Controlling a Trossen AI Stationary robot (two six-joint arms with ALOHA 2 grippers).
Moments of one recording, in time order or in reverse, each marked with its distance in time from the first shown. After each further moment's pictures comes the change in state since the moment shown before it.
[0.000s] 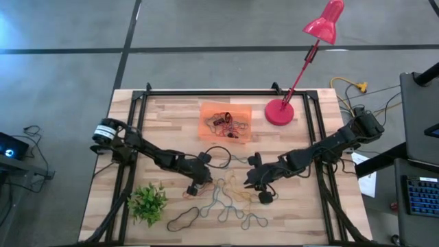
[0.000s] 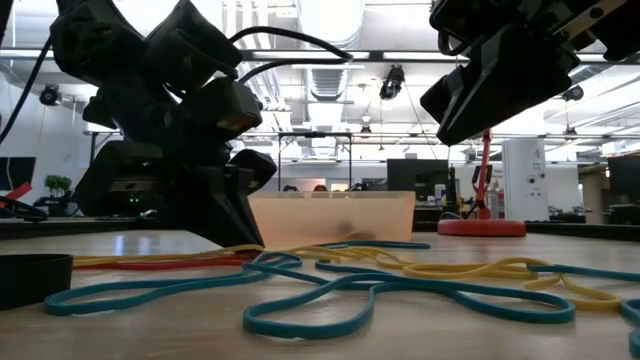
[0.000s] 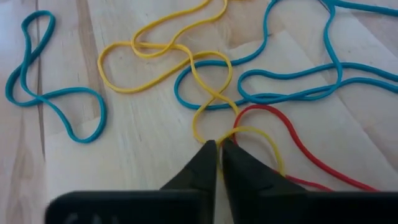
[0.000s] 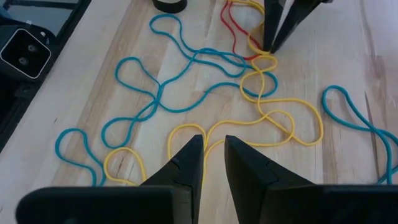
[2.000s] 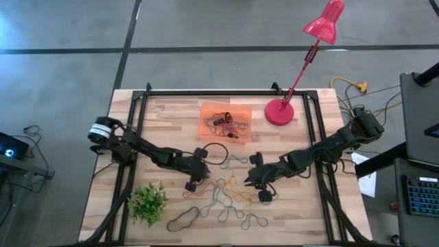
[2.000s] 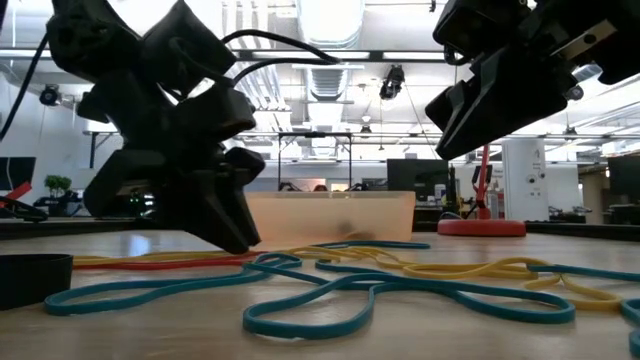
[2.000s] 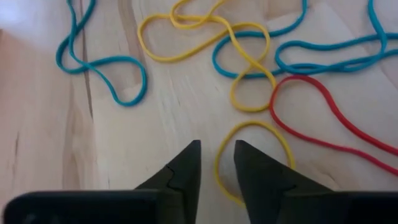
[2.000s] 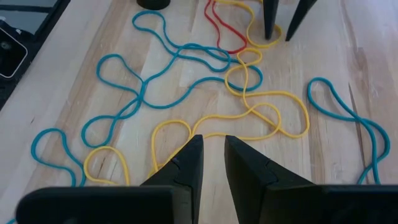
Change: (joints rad) left arm 0.005 -0.056 -0.027 -0.039 -0.069 0.001; right arm 0.000 -0.001 -0.053 0.062 0.051 0.010
